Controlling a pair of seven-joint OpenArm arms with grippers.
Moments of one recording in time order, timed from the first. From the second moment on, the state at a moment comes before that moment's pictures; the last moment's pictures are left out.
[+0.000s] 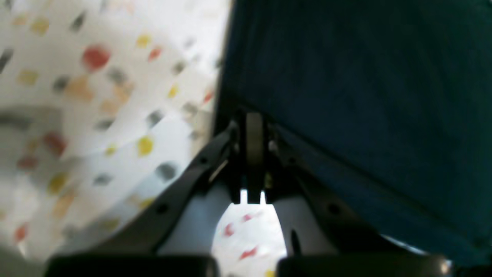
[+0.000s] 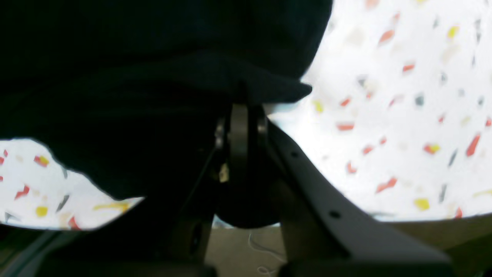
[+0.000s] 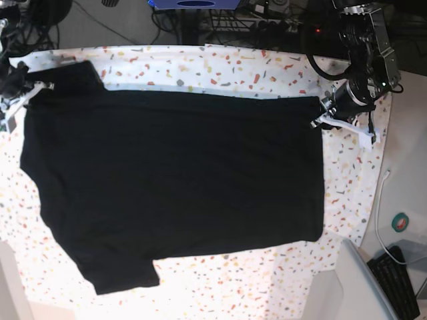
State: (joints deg) left arm 15.6 -8.3 -24.6 91.4 -32.6 -1.7 50.2; right arm -19.4 11.8 31.0 90.0 17.2 24.8 -53.2
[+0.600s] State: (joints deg) left arm 20.1 -10.2 -32.8 96.7 -32.7 -2.4 50.5; right arm -31.7 4.8 32.3 105.0 17.5 24.9 -53.9
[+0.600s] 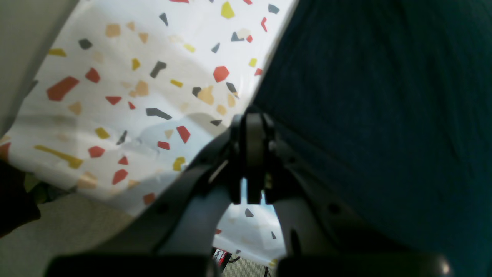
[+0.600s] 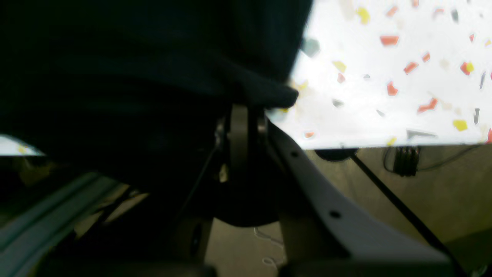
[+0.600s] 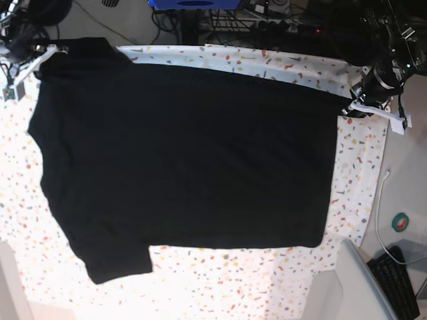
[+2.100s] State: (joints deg) left arm -5.3 -9.9 -31.1 79.6 -21.9 -1.8 50.3; right arm 11.5 14.0 10.2 70.6 17.0 24.4 -59.6
